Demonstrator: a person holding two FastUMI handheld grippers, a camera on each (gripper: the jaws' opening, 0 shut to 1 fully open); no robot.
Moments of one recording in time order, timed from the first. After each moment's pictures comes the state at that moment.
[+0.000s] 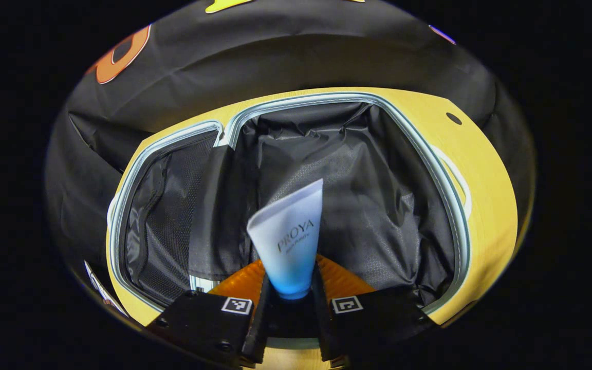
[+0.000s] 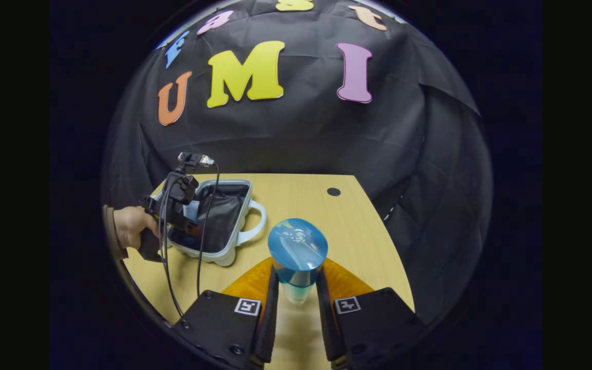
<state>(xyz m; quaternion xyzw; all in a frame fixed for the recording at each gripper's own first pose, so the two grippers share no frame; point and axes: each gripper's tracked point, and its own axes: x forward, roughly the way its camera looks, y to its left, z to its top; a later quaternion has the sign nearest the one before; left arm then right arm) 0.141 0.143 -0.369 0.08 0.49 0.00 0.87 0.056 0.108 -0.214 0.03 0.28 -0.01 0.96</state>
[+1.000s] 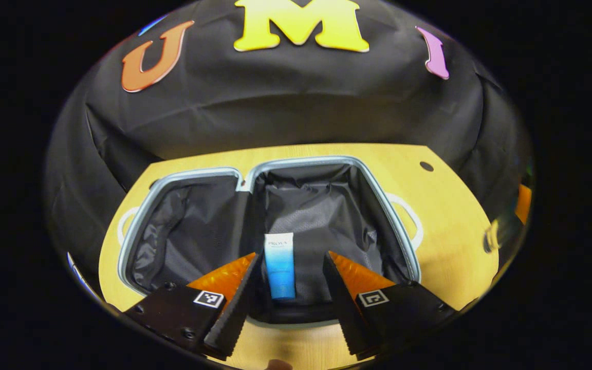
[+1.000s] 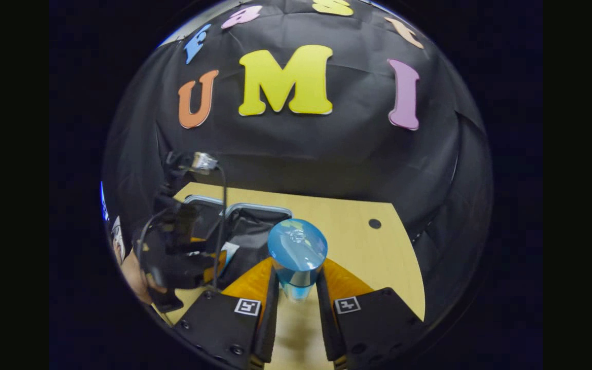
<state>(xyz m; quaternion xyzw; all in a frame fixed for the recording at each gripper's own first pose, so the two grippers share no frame) 0.116 0.144 -0.279 0.02 0.33 -0.03 0.94 0.164 0.227 -0.159 0.02 0.25 0.08 0.97</state>
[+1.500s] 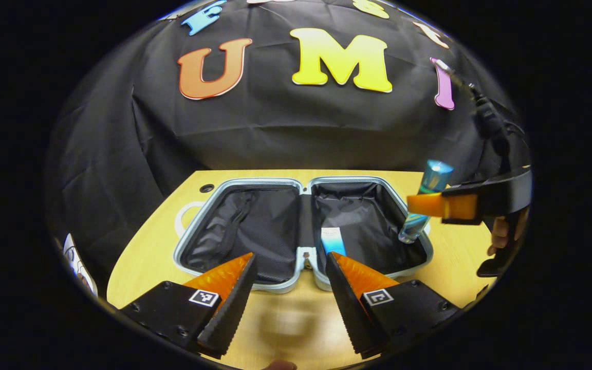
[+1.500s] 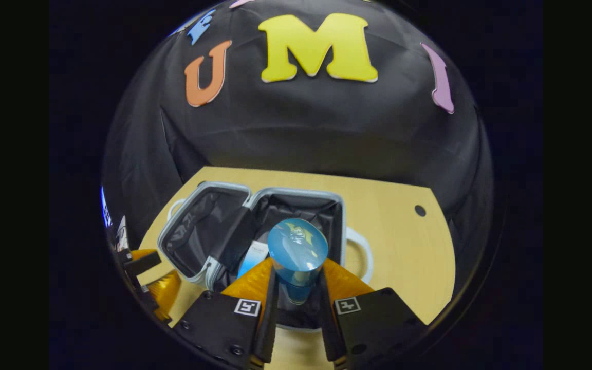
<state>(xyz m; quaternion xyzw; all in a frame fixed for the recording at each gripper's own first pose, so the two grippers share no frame) 0.034 0.244 -0.250 0.00 0.24 0.02 0.97 0.209 0.338 -0.247 0.02 0.33 0.13 0.93</state>
